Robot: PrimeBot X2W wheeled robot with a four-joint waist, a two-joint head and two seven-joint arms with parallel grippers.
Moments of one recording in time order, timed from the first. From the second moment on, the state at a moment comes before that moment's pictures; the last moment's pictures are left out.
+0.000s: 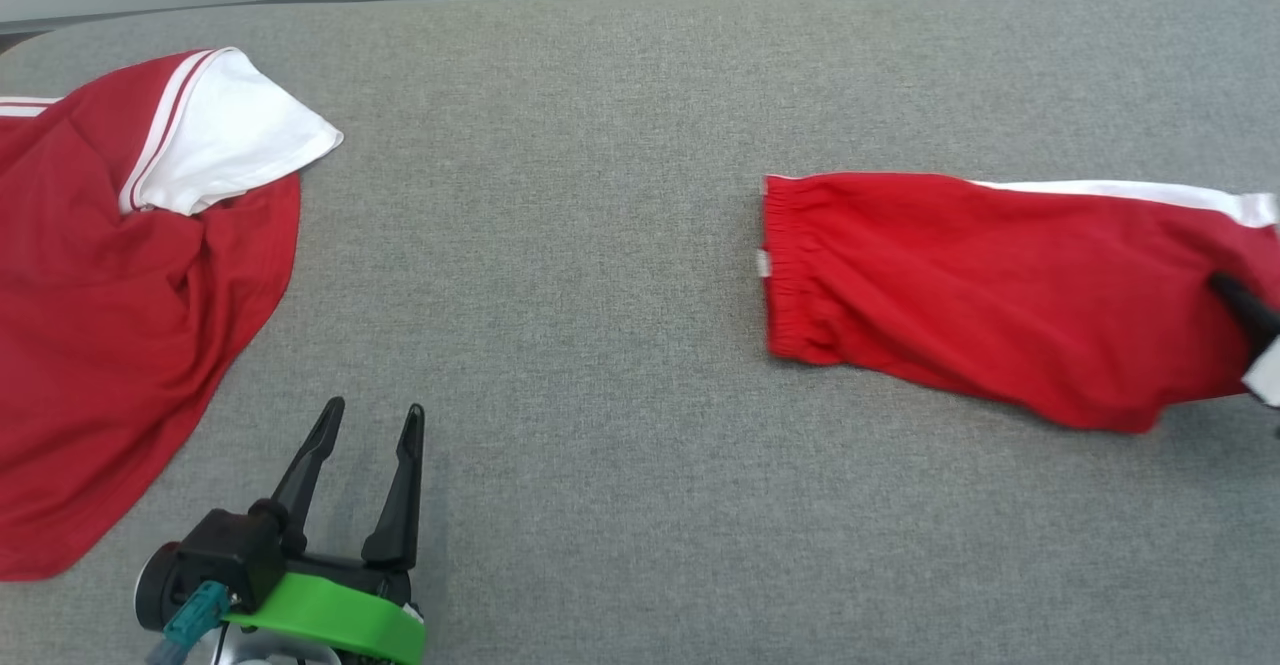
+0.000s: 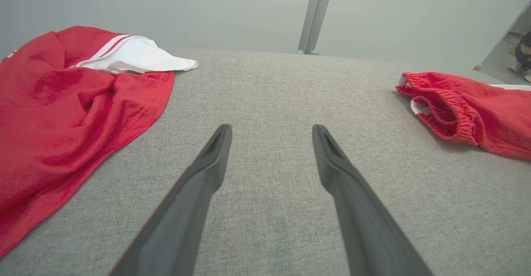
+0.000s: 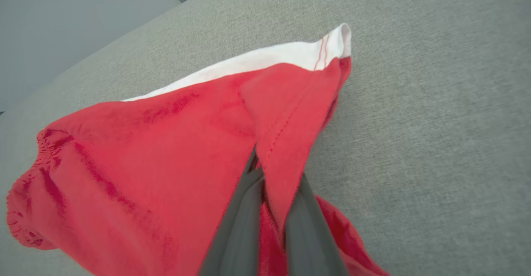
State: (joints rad) left arm -0.04 0.30 -0.33 0.09 -0.47 -0.01 -0.26; right arm -0.43 -0.62 0.18 0.51 1.01 0.13 0.30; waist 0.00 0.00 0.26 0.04
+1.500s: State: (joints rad) left arm -0.04 0.21 -0.25 0.18 -0.42 -0.11 -0.26; right arm -0.55 -0.31 0.35 0.32 0.70 0.13 0.43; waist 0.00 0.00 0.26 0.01
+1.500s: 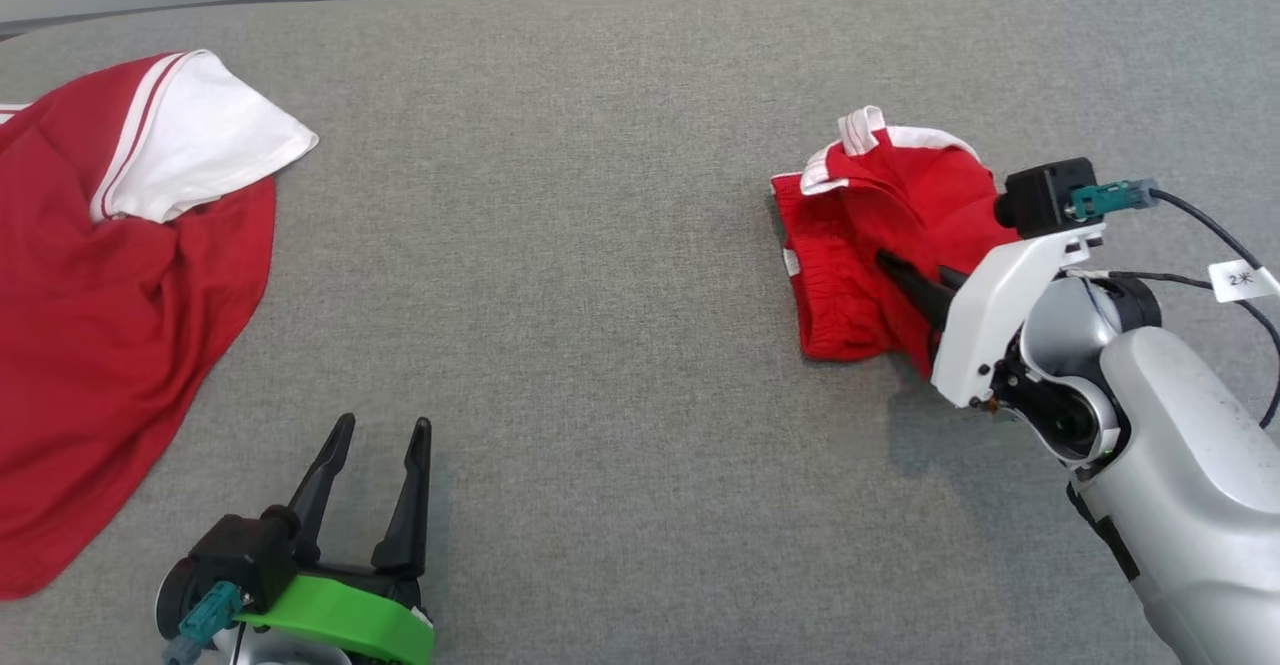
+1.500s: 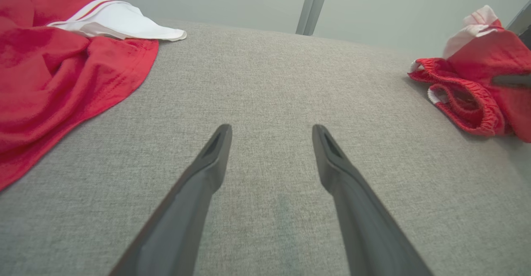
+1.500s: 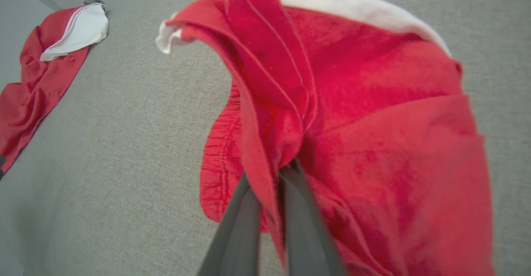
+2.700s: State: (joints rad) left arm -0.03 0.17 -0.25 0.18 -0.38 -0.12 -0.26; right arm -0.44 -0.23 0.03 0.10 0.47 0.13 0.49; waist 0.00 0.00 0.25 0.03
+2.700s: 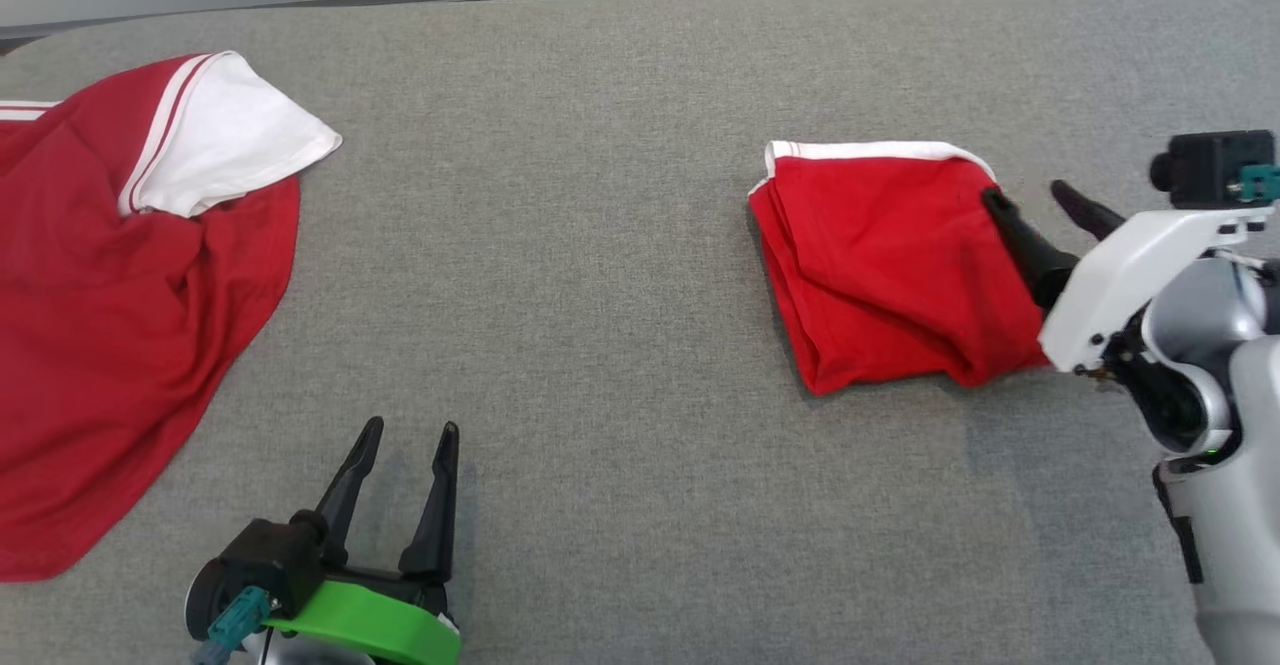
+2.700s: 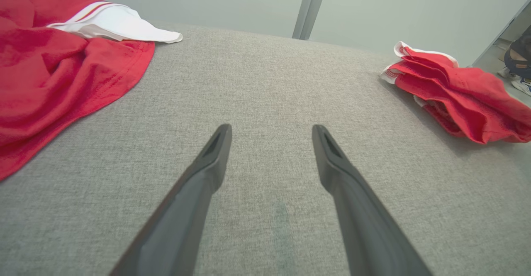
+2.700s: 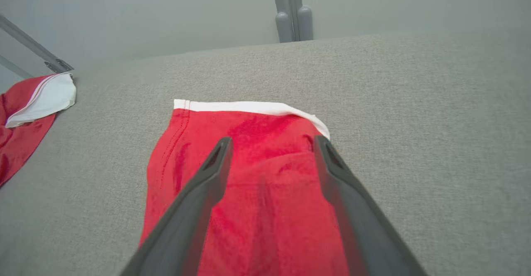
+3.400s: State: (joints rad) left arm -0.05 0.15 -0.22 0.18 -0.37 -0.13 -0.26; right arm -0.48 -0.15 -0.06 0.37 0.63 0.13 0.61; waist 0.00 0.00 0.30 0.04
